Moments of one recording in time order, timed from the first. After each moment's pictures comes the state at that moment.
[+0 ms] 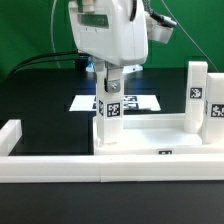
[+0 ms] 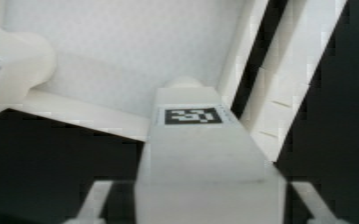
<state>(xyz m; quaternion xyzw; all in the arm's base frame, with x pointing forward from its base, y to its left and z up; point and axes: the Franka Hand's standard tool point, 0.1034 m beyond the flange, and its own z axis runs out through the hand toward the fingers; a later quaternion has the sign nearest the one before) 0.620 -0.050 0.115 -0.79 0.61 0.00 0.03</state>
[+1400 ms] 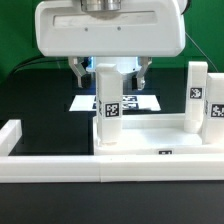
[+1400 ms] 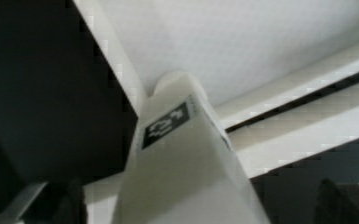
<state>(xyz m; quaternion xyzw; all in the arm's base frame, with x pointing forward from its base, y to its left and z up) 0.621 -0.045 0.116 -0.99 0.16 -0.01 0.02</state>
